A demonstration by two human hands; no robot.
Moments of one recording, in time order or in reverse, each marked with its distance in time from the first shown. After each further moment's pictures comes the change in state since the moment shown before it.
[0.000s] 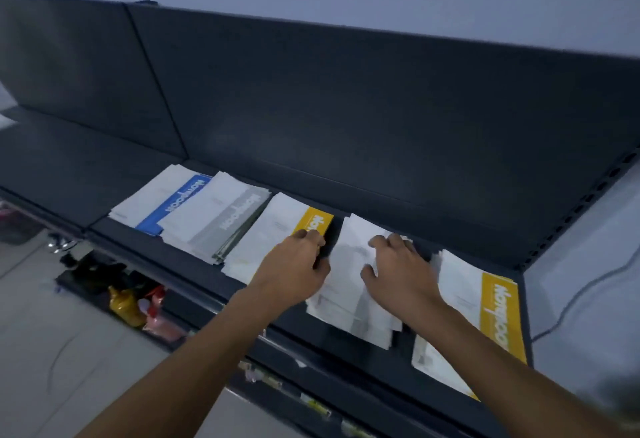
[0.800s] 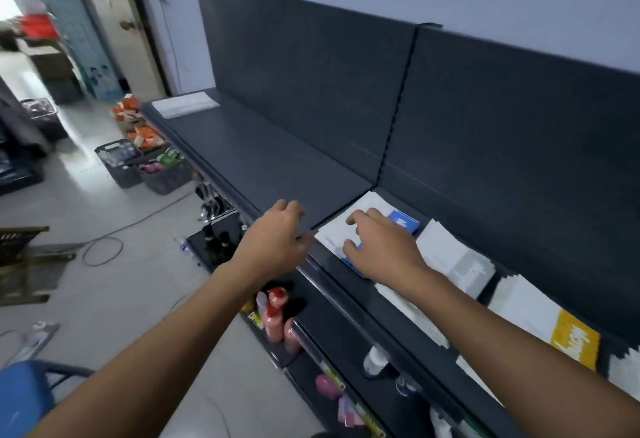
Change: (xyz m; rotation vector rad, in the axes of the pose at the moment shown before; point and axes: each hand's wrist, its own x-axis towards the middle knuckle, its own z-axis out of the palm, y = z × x) left_hand -0.049 -0.388 -0.210 0.058 0.253 -0.348; right_hand 0.155 -0.431 0.069 0.052 -0.117 -0.481
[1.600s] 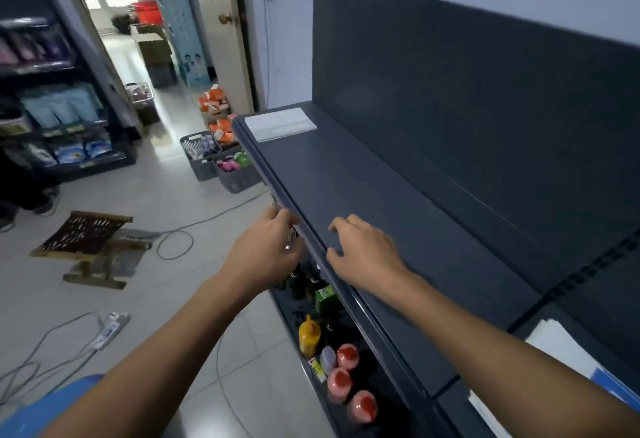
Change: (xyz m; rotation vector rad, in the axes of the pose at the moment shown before) left_hand 0.149 -0.266 -0.078 0.008 0.113 -0.255; right_hand 0.291 -0.199 0.081 0.020 -0.123 -0.297
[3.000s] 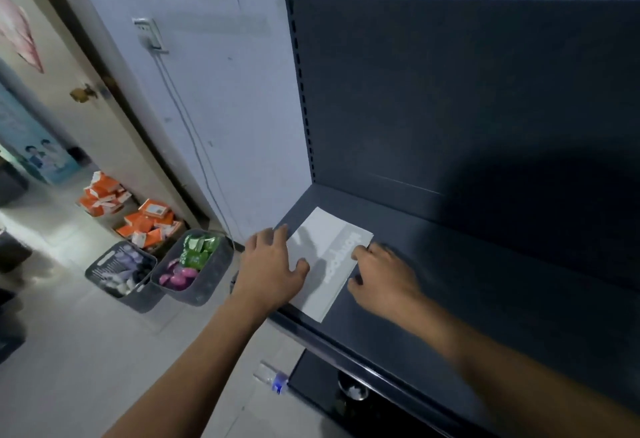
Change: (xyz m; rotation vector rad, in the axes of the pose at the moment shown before) left_hand 0.511 -0.257 -0.007 0.144 -0.245 0.288; right_hand 0.475 -0.044 0.064 0.104 0.037 0.622
